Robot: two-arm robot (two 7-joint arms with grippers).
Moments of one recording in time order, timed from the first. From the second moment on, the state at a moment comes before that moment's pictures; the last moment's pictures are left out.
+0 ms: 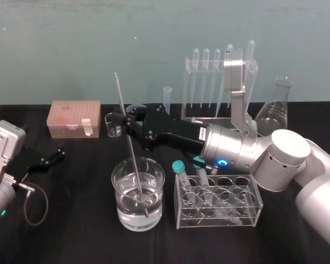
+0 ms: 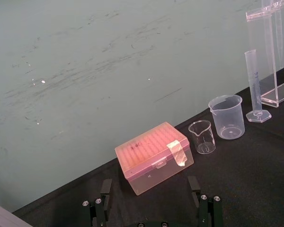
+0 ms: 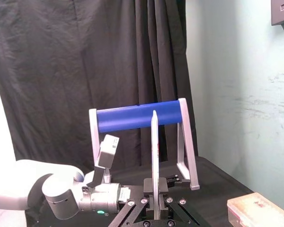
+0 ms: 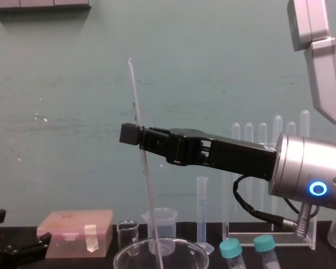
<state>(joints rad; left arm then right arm) -0.20 0.60 0.45 -1.41 -0.25 -0.12 0.03 0.57 0.36 -0.66 -1.29 0.76 -0.06 0.85</state>
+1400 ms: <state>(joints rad) -0.20 0.60 0.45 -1.41 -0.25 -0.12 0.03 0.57 0.37 -0.66 -1.30 0.76 -0.06 0.86</state>
